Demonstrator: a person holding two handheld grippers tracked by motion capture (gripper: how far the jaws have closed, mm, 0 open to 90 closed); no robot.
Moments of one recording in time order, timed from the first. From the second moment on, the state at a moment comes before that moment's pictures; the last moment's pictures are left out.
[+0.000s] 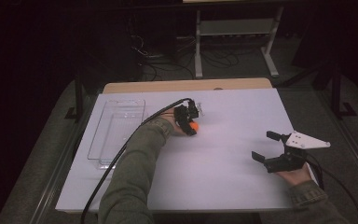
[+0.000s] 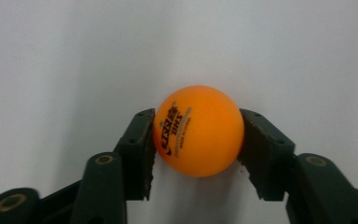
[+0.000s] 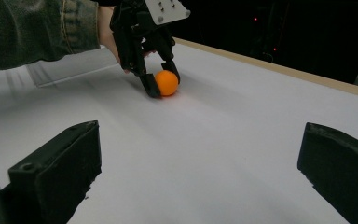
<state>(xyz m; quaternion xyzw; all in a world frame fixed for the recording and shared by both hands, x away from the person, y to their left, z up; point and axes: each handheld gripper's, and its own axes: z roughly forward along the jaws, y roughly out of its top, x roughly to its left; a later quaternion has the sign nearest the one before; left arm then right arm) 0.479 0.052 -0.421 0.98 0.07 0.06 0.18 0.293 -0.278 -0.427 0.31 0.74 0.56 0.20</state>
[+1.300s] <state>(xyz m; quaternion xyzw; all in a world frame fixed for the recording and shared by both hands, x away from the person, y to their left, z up) 0.460 0.058 -0.376 0.98 0.05 0.08 0.20 0.294 -0.276 -0.429 0.31 0.74 0.56 0.20</state>
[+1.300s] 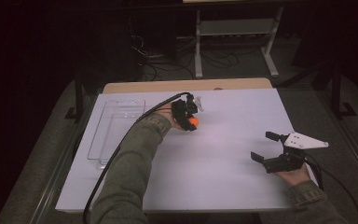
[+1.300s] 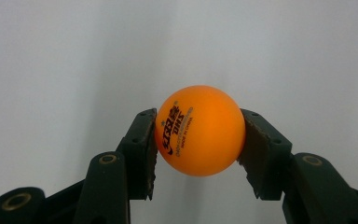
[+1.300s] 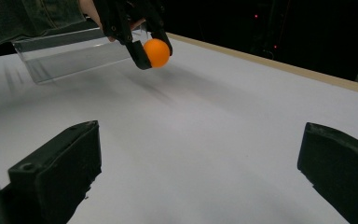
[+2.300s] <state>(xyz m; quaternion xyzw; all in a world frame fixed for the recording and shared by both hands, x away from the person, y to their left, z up) 0.426 0.077 -0.328 0.98 0.04 0.08 0.20 0.295 -0.271 -0.429 0.30 0.75 0.56 0.19</state>
